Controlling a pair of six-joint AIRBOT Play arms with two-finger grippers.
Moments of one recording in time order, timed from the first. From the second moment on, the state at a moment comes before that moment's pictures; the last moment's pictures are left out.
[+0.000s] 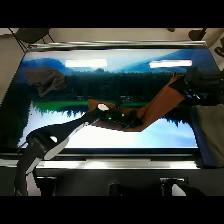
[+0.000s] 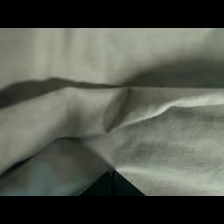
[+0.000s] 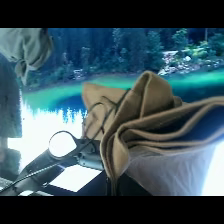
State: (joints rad) left arm -0.66 -2.05 1.57 0.07 -0.93 -1.34; right arm -0.27 -1.10 1.47 -0.79 1.47 1.55
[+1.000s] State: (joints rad) left arm 0.10 -1.09 1.59 0.89 -1.10 -1.50; right arm 0.54 -1.76 1.47 -0.63 0.77 1.69
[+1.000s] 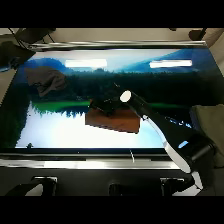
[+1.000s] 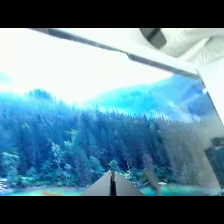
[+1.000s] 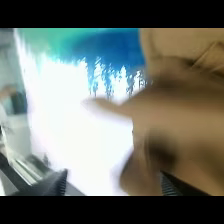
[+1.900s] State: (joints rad) left arm 0.13 -1.04 1.55 0.92 -1.14 -1.49; right arm 0.00 -1.57 1.13 -0.92 1.18 1.62
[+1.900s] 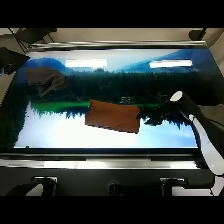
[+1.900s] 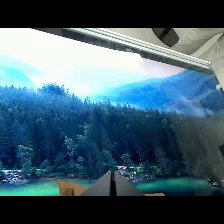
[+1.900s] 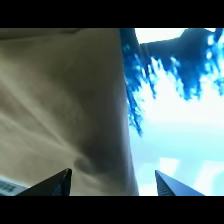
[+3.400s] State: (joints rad) left arm 0.13 -1.03 1.55 0.95 -1.14 -1.47; right arm -0.80 -1.41 1.77 -1.15 1.54 1.77
